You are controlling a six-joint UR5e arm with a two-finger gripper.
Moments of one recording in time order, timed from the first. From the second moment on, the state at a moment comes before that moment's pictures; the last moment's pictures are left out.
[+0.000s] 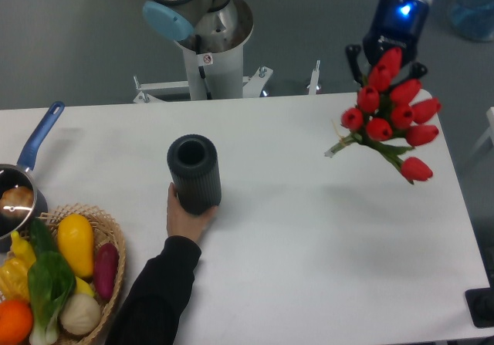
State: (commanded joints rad) arm 3.08 -1.69 -1.74 -1.17 0.75 1.30
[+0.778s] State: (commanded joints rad) arm 2.89 -1.88 -1.50 -1.18 1.38 1.33
